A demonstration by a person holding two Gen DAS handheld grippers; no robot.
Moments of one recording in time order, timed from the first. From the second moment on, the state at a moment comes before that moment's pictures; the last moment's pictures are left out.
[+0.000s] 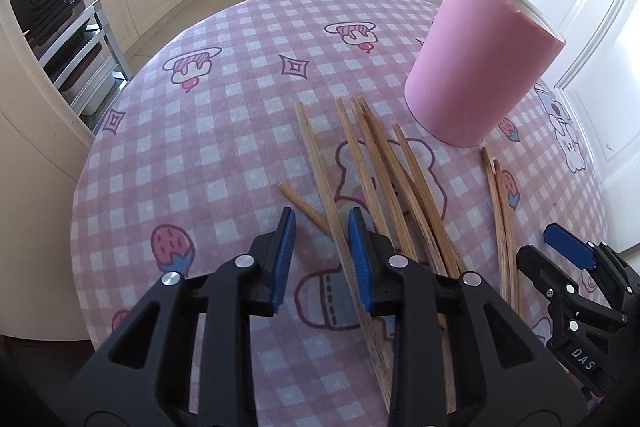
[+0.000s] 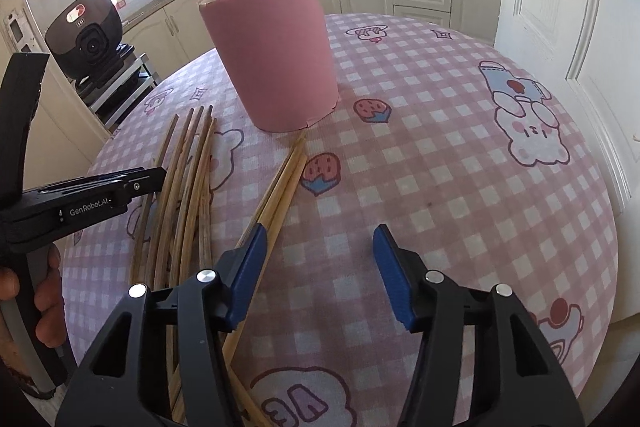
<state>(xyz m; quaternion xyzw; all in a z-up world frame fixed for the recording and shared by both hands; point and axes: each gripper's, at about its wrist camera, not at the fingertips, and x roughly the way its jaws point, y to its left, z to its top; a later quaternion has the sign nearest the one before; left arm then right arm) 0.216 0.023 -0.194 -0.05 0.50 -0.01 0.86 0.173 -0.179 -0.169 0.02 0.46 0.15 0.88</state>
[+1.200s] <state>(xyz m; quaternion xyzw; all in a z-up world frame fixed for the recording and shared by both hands) 0.180 0.040 -0.088 -0.10 0.39 -0.10 0.91 0.181 -0.183 -0.071 0.06 0.39 0.26 0.88</state>
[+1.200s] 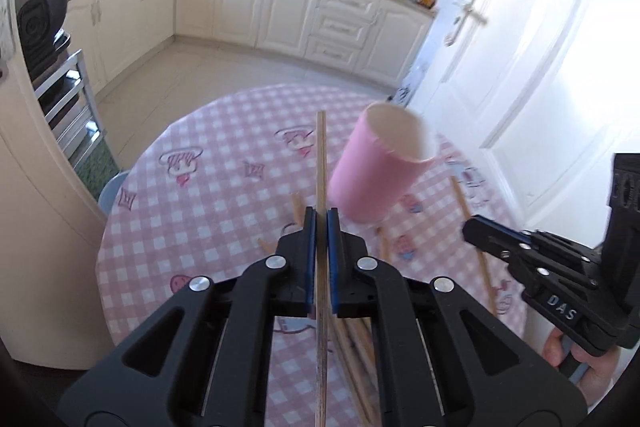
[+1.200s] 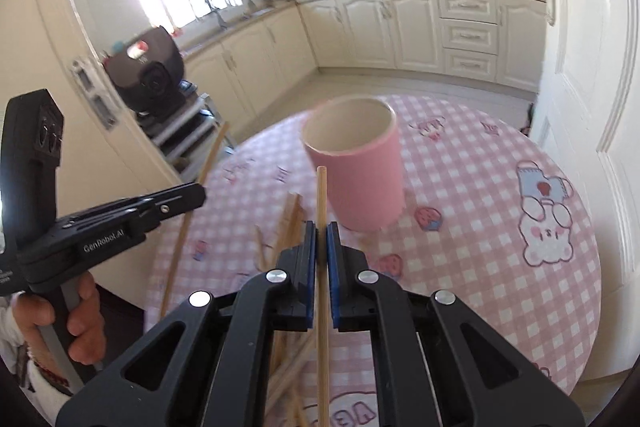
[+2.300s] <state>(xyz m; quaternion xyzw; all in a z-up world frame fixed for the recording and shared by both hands) 0.188 -0.011 0.052 -0.08 0.19 -0.13 0.97 0.183 -0.176 0.066 0.01 0.13 0.21 0.97</state>
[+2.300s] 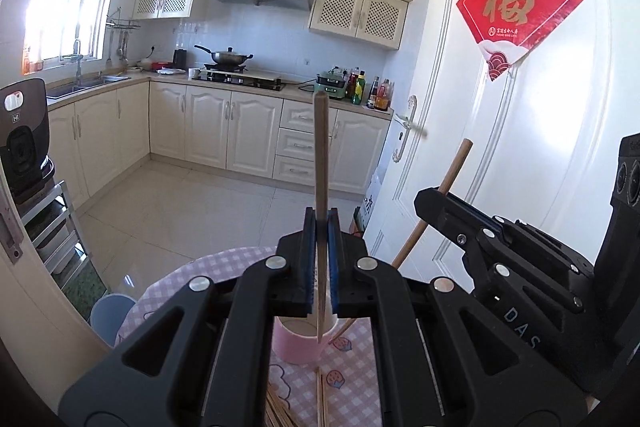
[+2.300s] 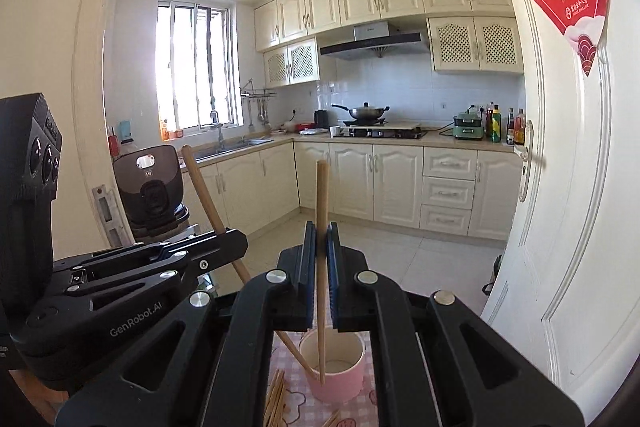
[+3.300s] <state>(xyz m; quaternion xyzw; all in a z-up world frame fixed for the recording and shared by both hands) 0.230 -0.011 -0.030 -0.06 0.27 -0.10 0.96 0.217 -0.172 -0.016 0.01 0.22 0.20 0.95</state>
